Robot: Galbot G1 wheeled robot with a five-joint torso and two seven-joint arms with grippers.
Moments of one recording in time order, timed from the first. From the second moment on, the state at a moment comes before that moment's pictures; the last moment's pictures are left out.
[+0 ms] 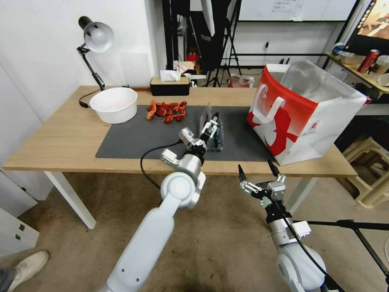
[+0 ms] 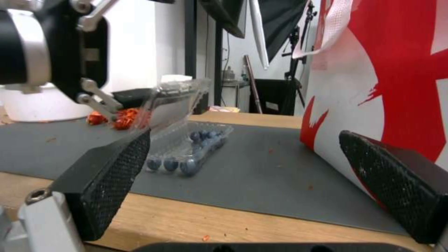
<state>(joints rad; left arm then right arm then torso) 0.84 -1.49 0.01 -1.71 -1.36 -0.03 -0.22 -1.51 1.28 0.44 1.99 0.19 0.27 -0.01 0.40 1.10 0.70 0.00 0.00</state>
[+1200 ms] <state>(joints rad) 0.73 -1.47 0.08 -1.59 -1.26 0.16 -0.49 -1.46 1.26 0.41 1.97 0.22 0.26 -0.01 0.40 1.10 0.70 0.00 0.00</state>
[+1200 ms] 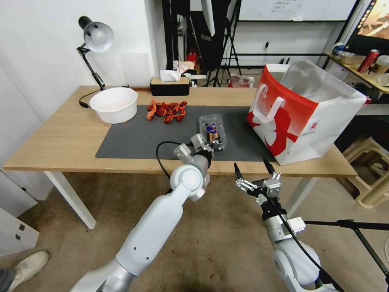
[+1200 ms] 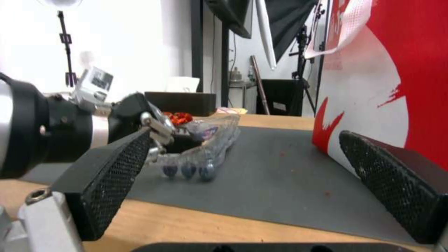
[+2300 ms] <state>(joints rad) 0.72 -1.45 0.08 -1.59 -1.26 0.18 -0.54 -0.98 1.15 0.32 1.92 1.32 -0.22 0.30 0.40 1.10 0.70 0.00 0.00</state>
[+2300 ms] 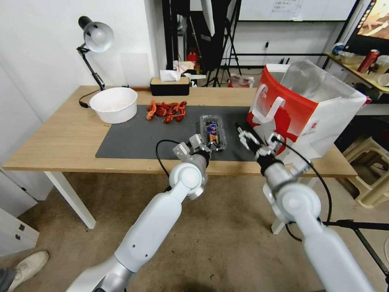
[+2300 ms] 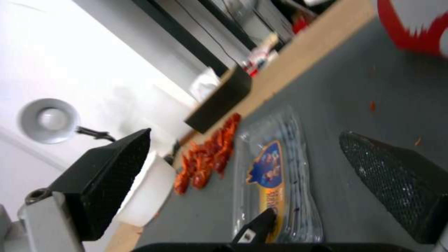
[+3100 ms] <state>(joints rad) 0.72 -1.44 0.07 -1.58 -1.27 0.18 -0.53 -0.58 1.23 0.17 1.54 1.43 -0.60 0.53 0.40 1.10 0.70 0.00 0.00</state>
